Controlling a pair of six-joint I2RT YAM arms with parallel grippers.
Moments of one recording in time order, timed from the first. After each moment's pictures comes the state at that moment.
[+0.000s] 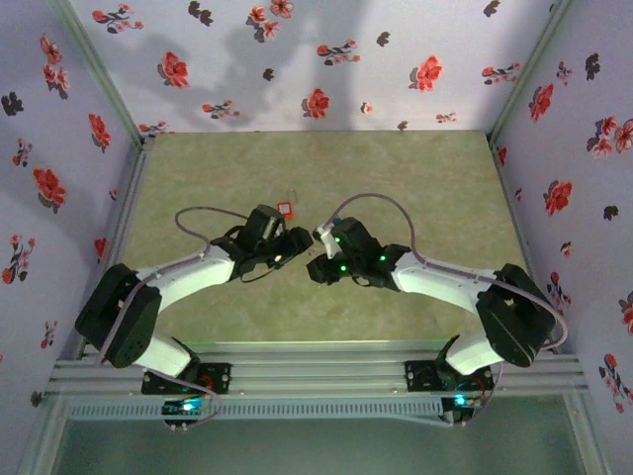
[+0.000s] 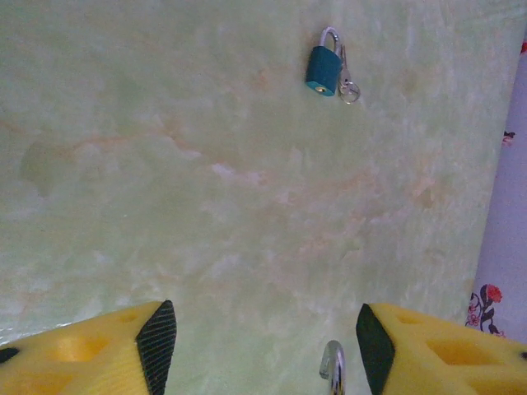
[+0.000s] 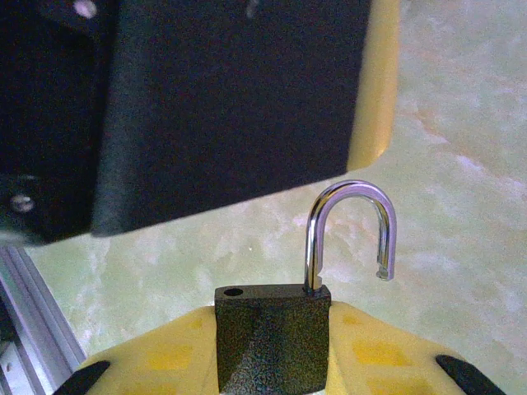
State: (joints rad) left arm -0.70 1.48 0.82 -0.10 0.17 -1.10; right arm 0.84 1.46 0.83 -0.16 -0.25 0.34
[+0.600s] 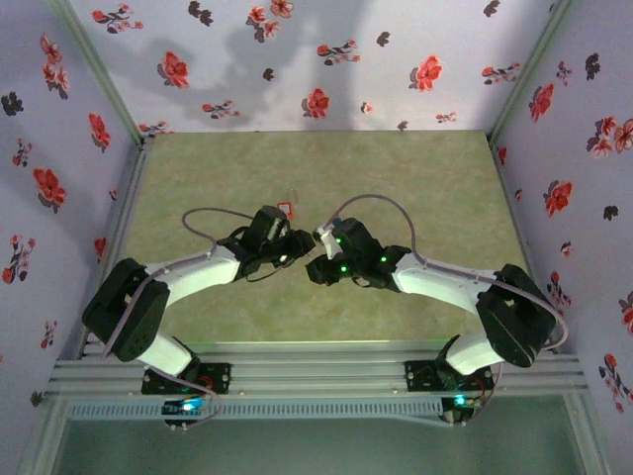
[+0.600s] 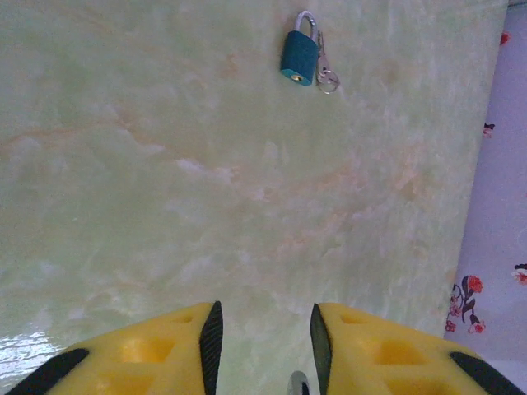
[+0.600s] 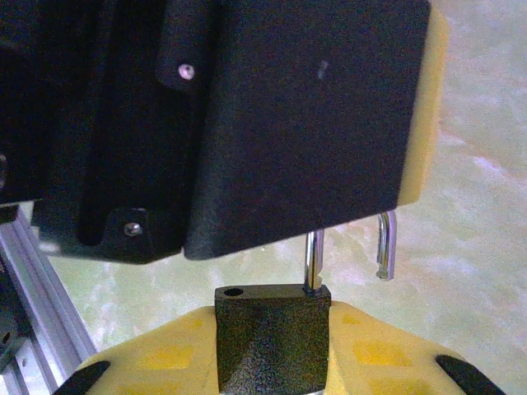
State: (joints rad) left arm -0.72 1.52 0.82 -0.03 0.20 -1.13; right arm 0.84 1.45 0.82 -0.12 -0.28 0.35
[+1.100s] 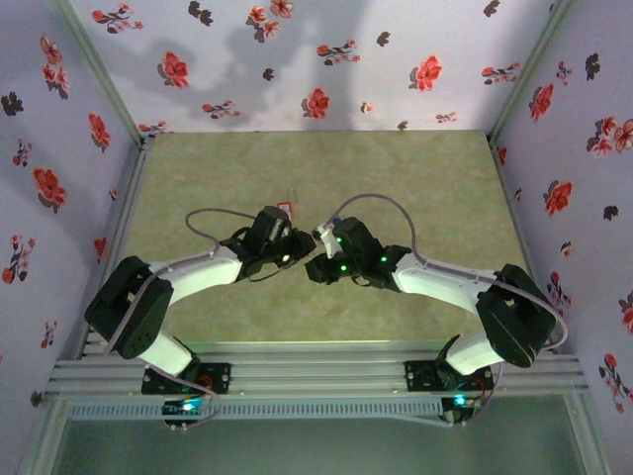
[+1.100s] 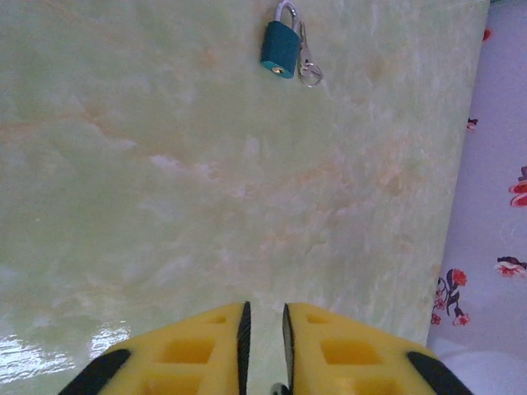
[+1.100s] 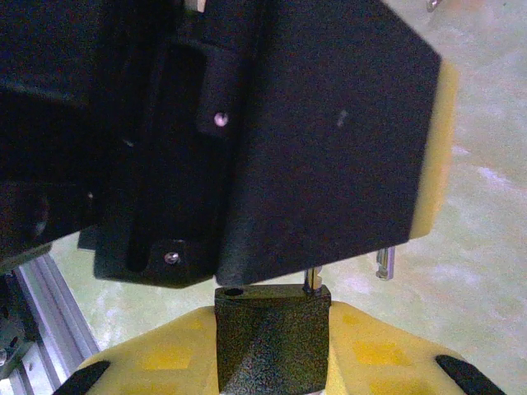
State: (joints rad) left arm -0.73 1.54 0.82 0.02 0.21 -1.14; right arm 0.84 1.45 0.82 -0.11 -0.29 0.35
